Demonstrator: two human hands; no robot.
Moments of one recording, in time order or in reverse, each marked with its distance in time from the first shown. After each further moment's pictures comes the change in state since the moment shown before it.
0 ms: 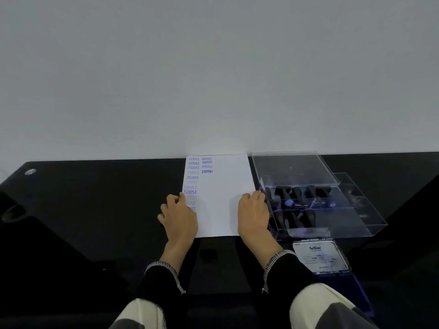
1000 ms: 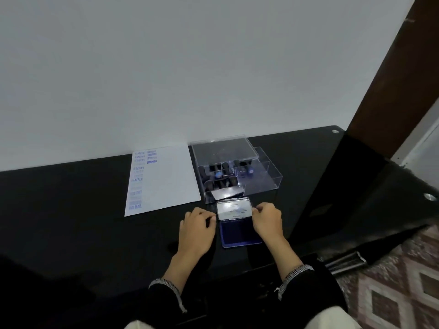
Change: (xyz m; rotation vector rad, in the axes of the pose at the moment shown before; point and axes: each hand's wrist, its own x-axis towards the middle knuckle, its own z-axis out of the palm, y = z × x) left_hand -0.181 0.086 0.011 -0.203 -0.244 0.519; right_hand -0.140 0.185 -0.027 0.758 0.012 0.510
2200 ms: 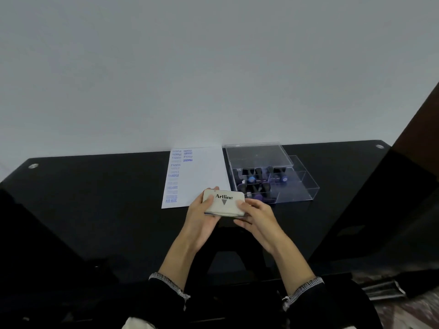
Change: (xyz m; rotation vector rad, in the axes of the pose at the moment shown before) left_hand 0.005 -0.019 -0.072 -1.699 -0.057 -0.393; right_hand -0.042 -0.072 0.032 0.980 -0.569 0.103
